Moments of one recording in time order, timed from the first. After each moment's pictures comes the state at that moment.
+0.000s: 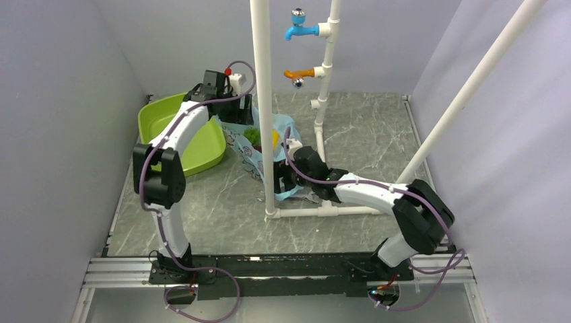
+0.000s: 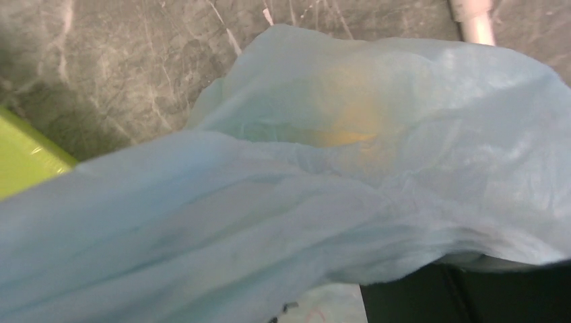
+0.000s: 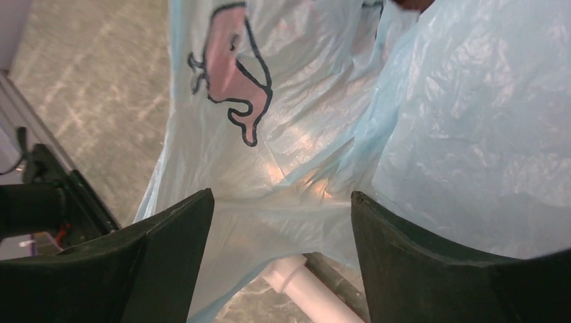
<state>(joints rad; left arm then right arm) -0.24 2.00 1.77 -0.62 0.30 -0.07 0.81 1.57 0.85 0.10 -0.16 0.46</state>
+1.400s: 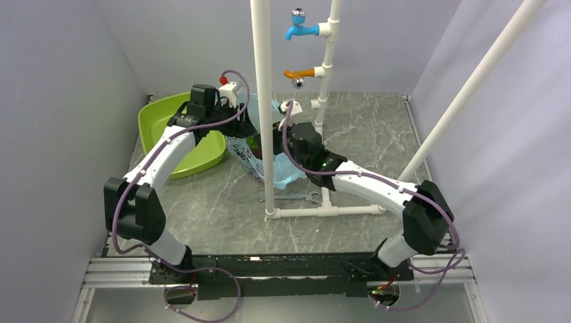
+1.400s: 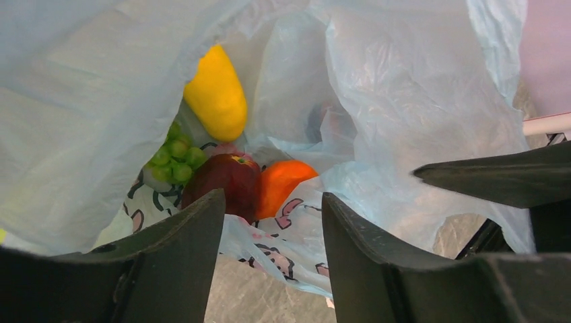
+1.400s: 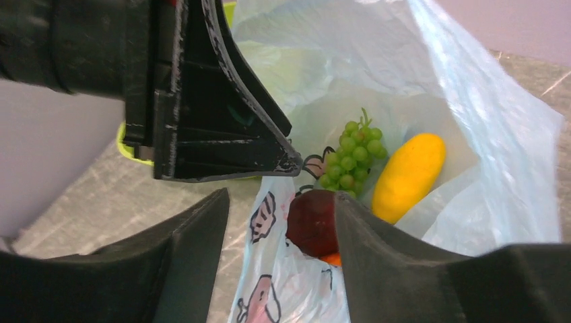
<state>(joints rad) -0.27 1.58 1.38 -0.43 0.51 -0.13 0.85 1.52 1.12 0.26 0.15 0.31</state>
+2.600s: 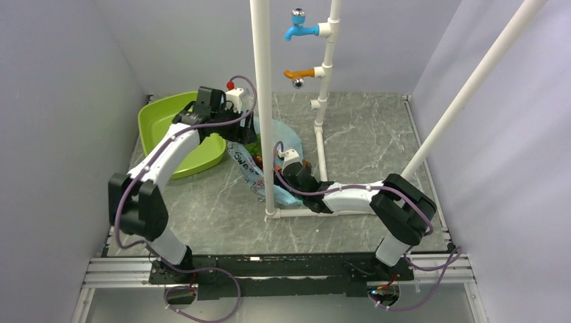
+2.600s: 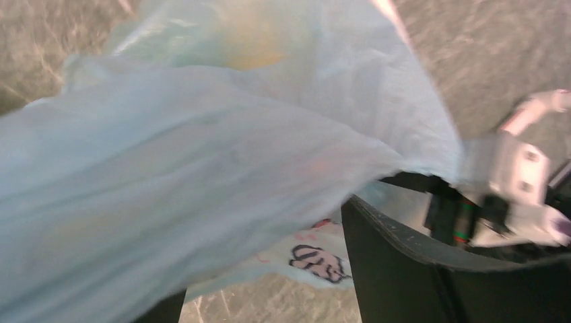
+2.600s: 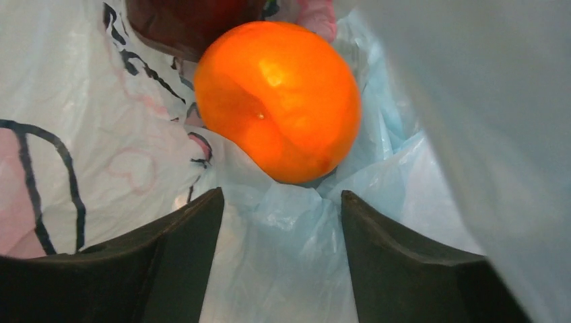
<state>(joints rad) -0.30 1.67 1.43 -0.57 0.41 -0.04 0.91 1.66 0.77 0.28 0.22 0.39</state>
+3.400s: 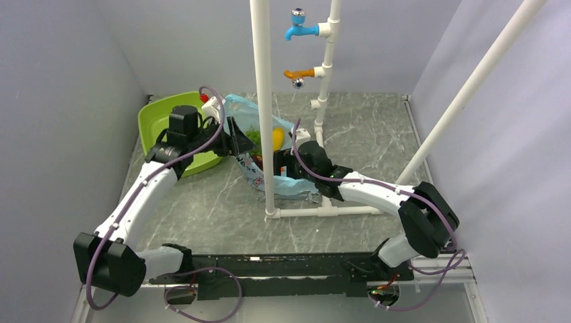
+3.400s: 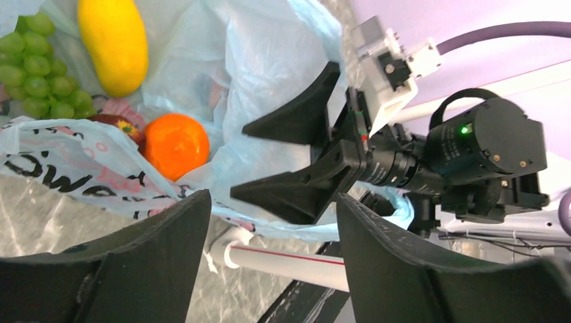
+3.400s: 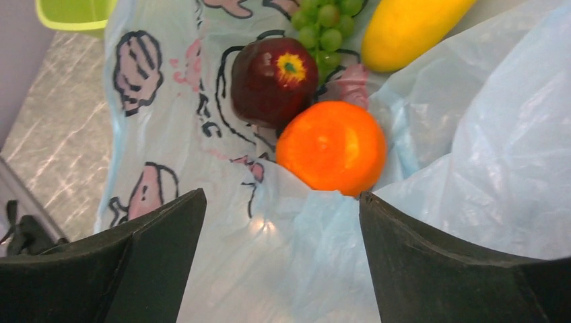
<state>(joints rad) -0.27 1.22 1.12 -0.40 0.65 -0.46 0.78 1.49 0.86 0.16 0.00 0.45</state>
